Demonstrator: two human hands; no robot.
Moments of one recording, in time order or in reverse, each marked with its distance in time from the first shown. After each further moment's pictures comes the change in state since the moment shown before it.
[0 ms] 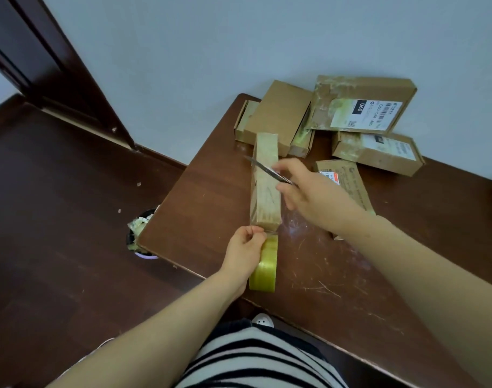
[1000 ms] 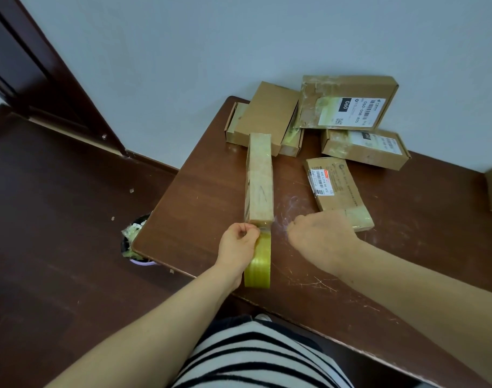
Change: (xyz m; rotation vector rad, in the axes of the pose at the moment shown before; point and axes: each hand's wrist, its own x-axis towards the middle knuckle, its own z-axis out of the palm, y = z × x) left_hand 0.010 -0.002 -0.002 0.053 0.022 0.026; right_hand -0.038 0.018 0.037 -0.956 -0.254 -0.075
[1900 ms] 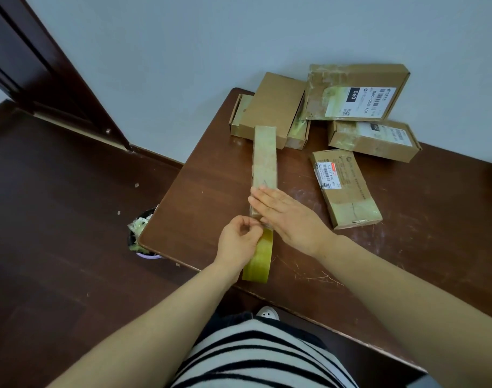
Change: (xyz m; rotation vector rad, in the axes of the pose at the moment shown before) left_hand 0.001 -0.002 -0.013 0.121 -0.003 0.110; right_hand 0.051 -0.018 0.044 0.557 0.437 -0.253
